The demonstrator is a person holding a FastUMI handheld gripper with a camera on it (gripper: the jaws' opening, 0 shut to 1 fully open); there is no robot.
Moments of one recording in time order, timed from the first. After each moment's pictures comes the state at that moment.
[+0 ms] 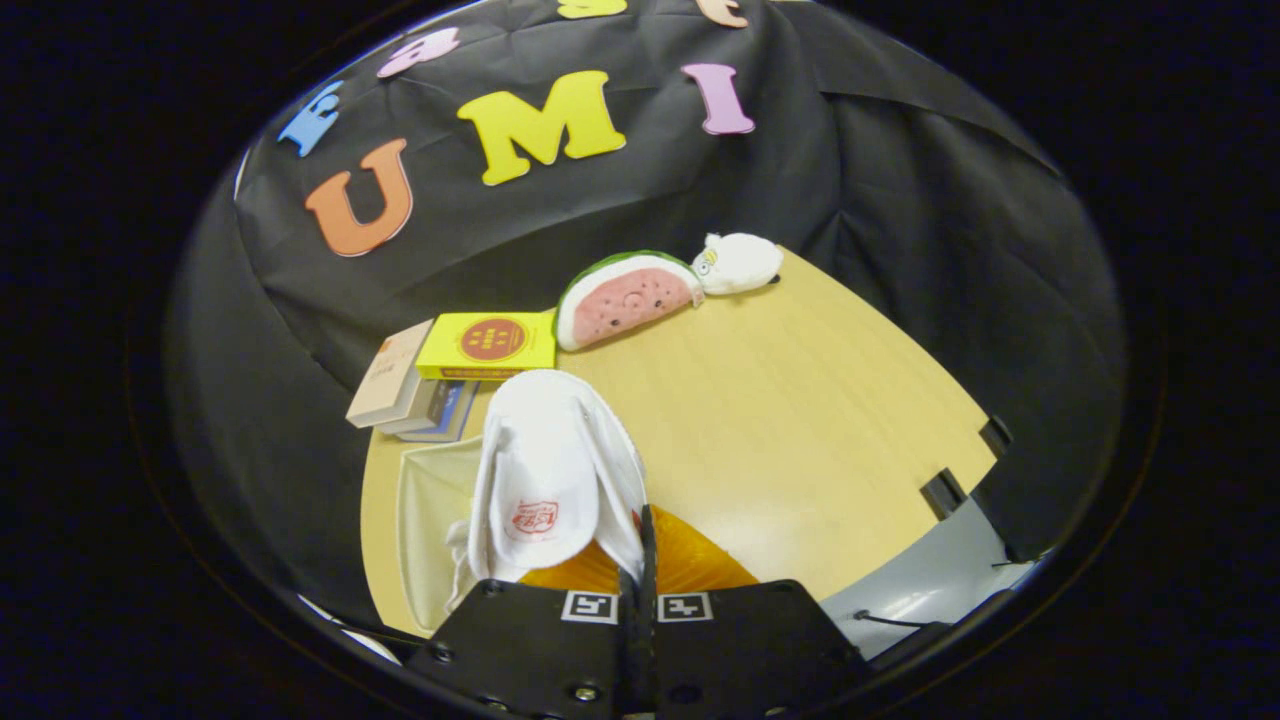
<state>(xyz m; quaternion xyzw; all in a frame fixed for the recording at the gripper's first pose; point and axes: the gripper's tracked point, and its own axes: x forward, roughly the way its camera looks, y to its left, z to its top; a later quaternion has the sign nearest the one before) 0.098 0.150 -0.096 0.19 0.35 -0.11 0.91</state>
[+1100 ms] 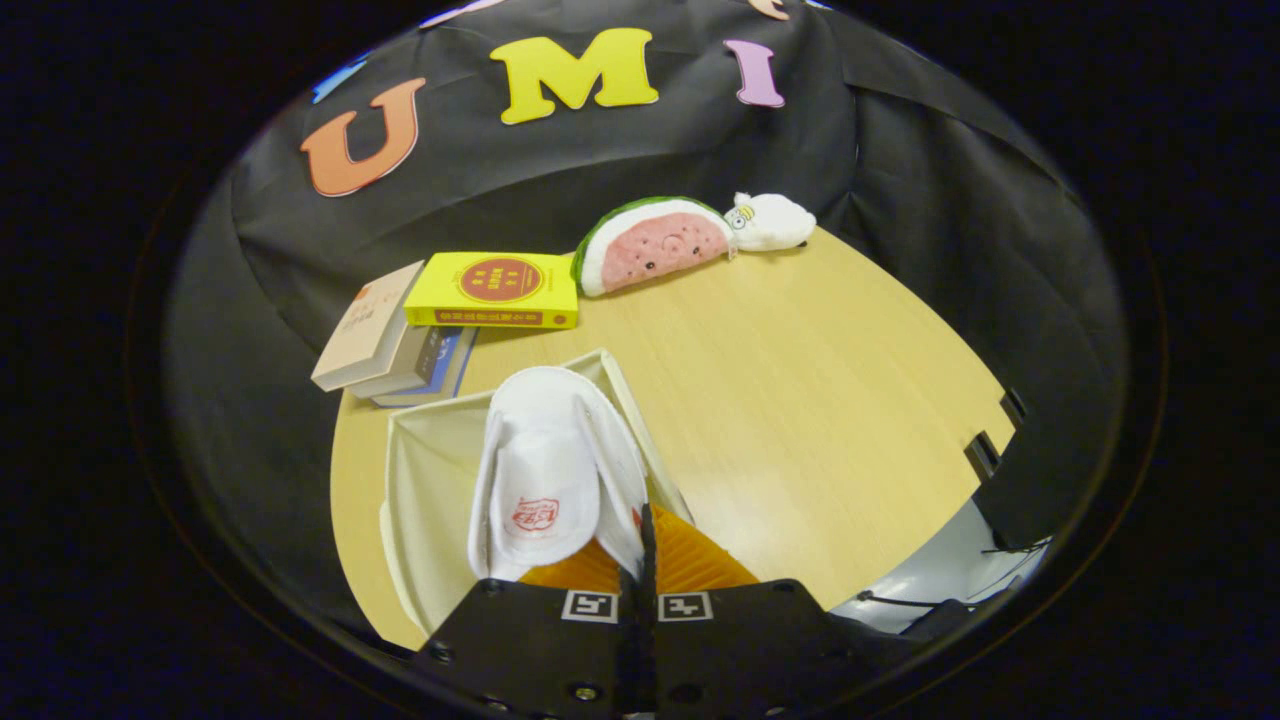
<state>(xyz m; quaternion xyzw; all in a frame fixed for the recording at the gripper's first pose) 0.148 0.225 -0.166 0.16 0.39 -0.16 0.89</state>
